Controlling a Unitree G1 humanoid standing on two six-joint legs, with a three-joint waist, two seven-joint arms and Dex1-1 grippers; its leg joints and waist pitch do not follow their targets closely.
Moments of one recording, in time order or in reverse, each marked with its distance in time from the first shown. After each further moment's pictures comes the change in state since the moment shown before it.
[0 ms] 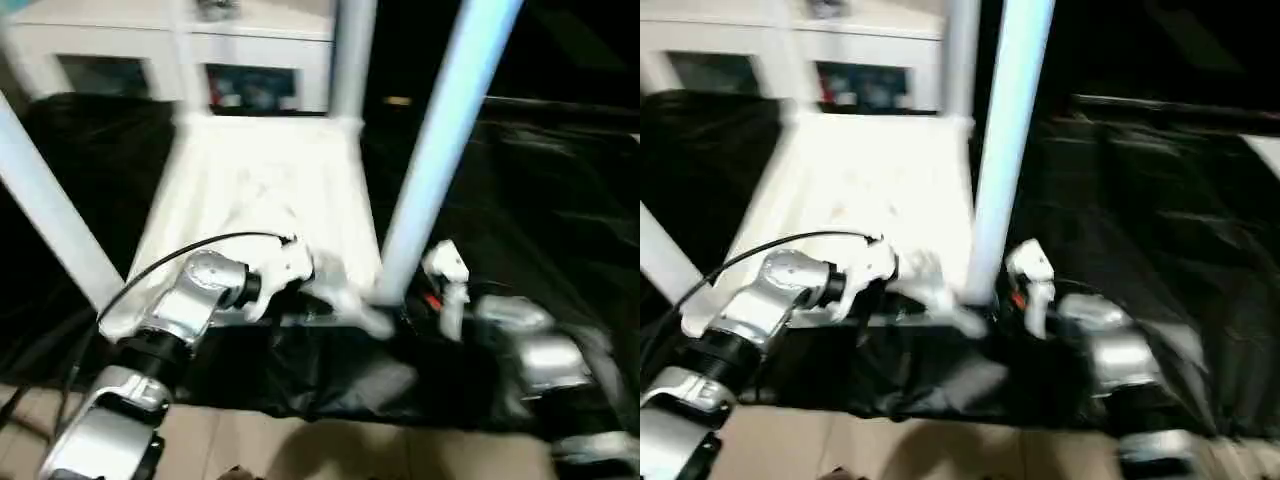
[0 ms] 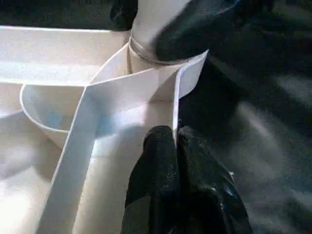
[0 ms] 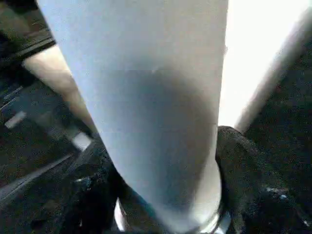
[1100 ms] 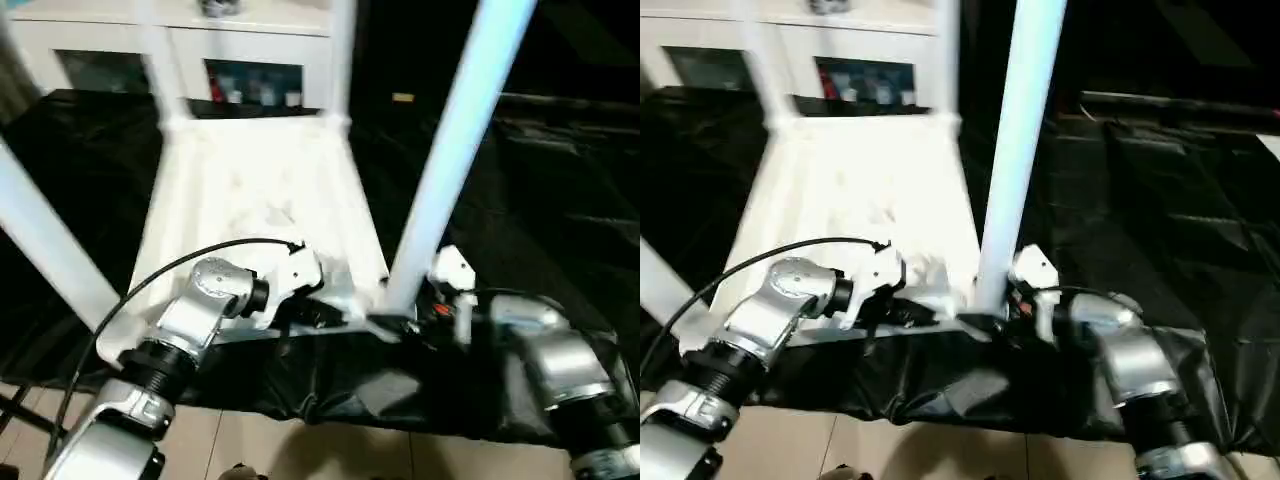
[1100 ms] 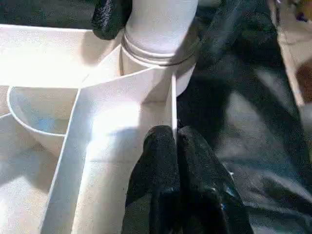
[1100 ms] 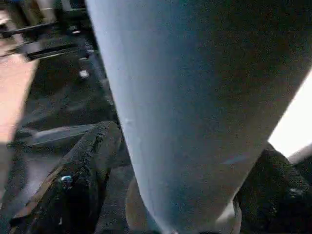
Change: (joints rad) left arm 0.030 0.058 -0.060 -0.083 -0.049 -0.004 -0.219; right arm 0.028 -0.254 0.143 -0.162 0.012 0.046 0.449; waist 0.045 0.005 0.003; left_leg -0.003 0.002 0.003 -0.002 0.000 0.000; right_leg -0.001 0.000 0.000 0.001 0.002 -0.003
